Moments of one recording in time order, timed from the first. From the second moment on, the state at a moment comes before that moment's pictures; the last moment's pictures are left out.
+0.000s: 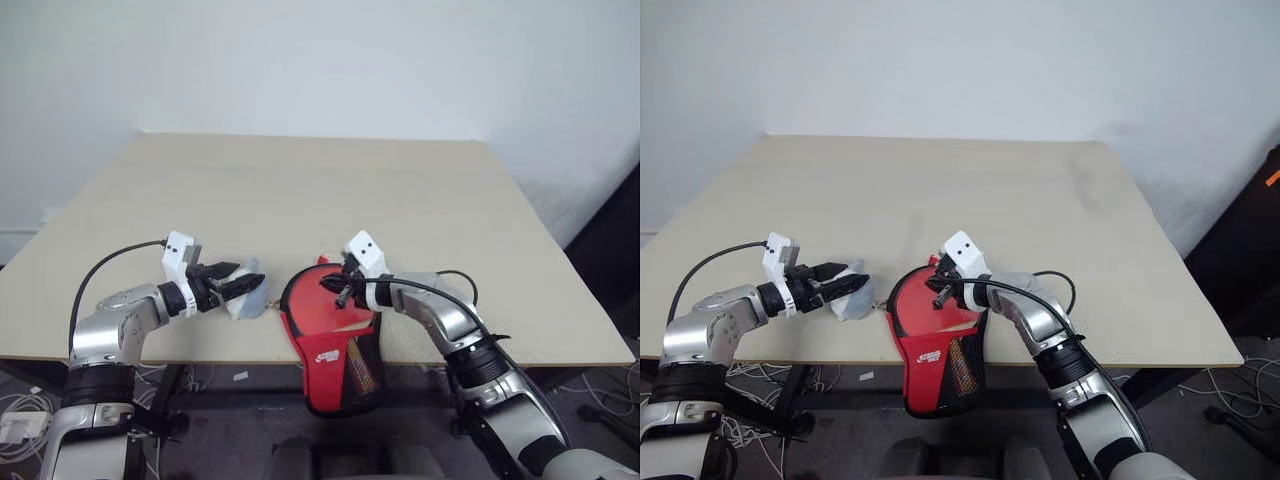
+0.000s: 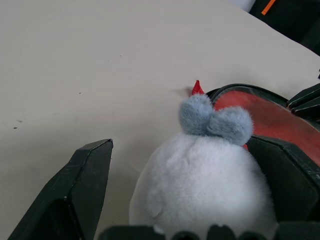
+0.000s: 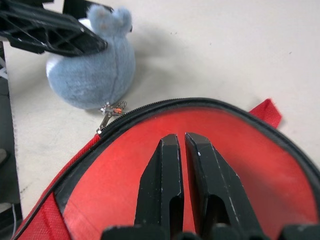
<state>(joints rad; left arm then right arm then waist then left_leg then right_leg) -0.36 0.65 0.16 0.31 -0.48 0.59 -0.94 -0.58 -0.13 0.32 0.10 0.18 0.72 0.66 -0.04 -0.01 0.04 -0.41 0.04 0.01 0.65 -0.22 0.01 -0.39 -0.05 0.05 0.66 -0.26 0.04</state>
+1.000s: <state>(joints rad) -0.28 0.60 0.13 0.31 -0.48 0.62 -0.94 -0.52 -0.14 0.34 0.17 0.17 0.71 0.68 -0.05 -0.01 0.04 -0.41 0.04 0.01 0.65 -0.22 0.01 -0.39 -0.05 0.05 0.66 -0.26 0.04</state>
